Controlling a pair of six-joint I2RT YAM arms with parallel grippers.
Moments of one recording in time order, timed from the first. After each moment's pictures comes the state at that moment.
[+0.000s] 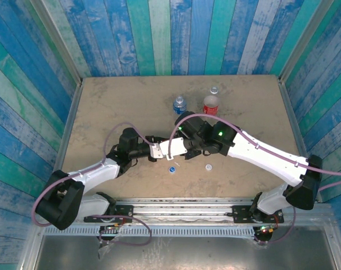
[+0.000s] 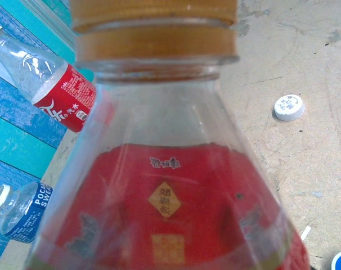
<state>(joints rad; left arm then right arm) -0.51 1.23 0.42 0.44 0.65 0.89 1.03 1.47 1.43 -0.89 0.06 -1.01</state>
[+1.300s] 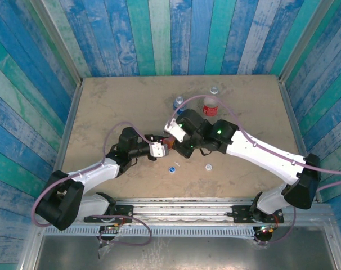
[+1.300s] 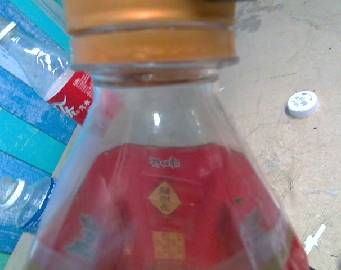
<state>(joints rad) -0.51 1.23 0.43 0.45 0.63 0.89 0.97 1.47 1.37 -0.81 -0.05 0.06</state>
